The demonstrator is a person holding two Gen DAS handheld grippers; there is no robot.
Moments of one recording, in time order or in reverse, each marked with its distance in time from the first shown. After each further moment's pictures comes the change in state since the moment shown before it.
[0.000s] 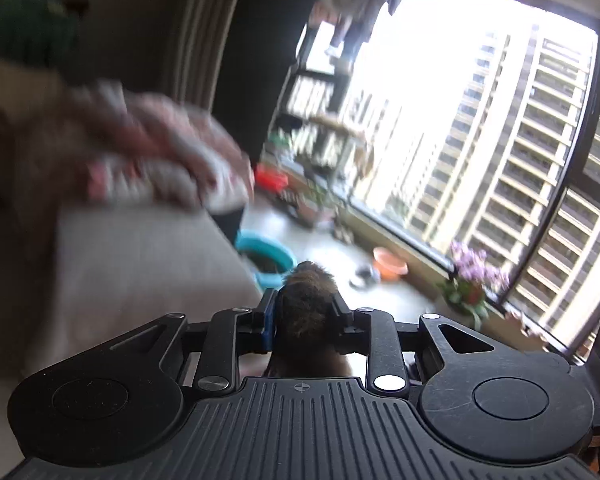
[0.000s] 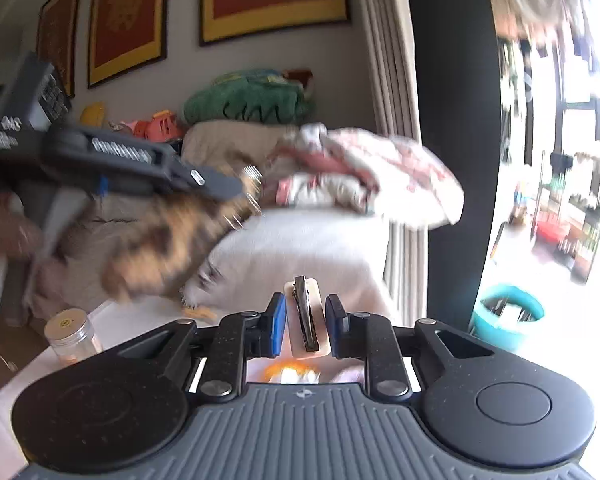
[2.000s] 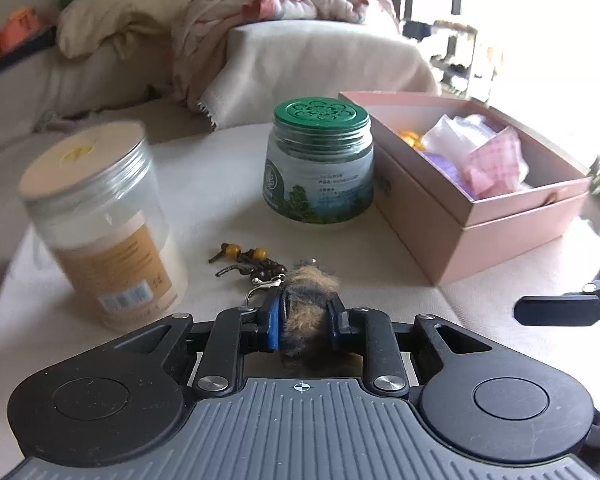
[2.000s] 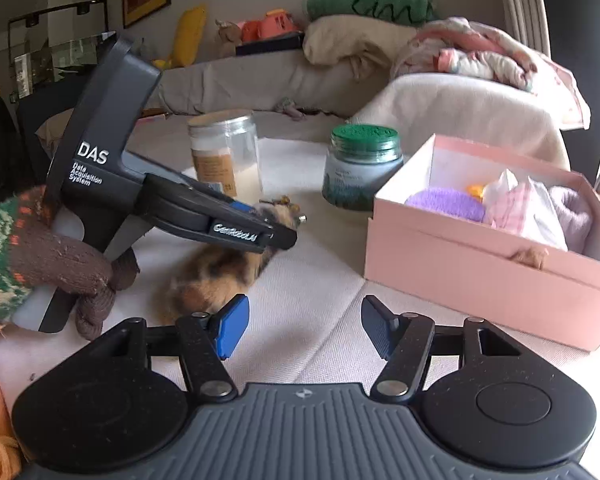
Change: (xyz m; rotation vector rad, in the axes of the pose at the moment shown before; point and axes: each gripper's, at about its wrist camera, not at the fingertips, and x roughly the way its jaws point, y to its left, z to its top) left arm -0.072 0.051 -0.221 0.031 0.174 0.463; right arm 0.007 0.156 -0.159 -0.162 0.193 0.242
